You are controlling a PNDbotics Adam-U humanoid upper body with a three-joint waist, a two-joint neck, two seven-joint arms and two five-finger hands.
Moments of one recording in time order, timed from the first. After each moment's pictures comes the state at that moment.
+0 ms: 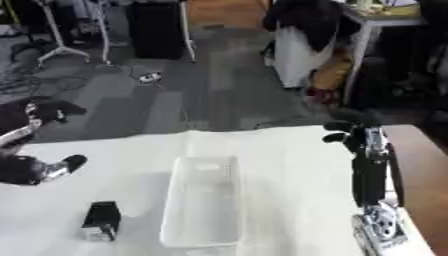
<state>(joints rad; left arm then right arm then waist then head) -0.72 0.68 -0.08 -1.57 -0.85 -0.27 -0.53 -0.49 -0.33 0.04 -1.63 -0.10 -0.22 -0.22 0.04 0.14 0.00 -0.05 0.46</state>
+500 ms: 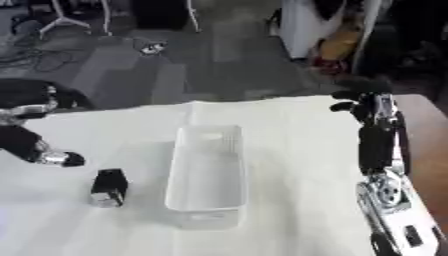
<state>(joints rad) -0.82 0.72 -0.18 -1.45 -0.82 -0.30 -0.80 -0.49 -0.33 0.04 -1.63 -0.10 -0.22 -0.21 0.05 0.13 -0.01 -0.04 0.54</state>
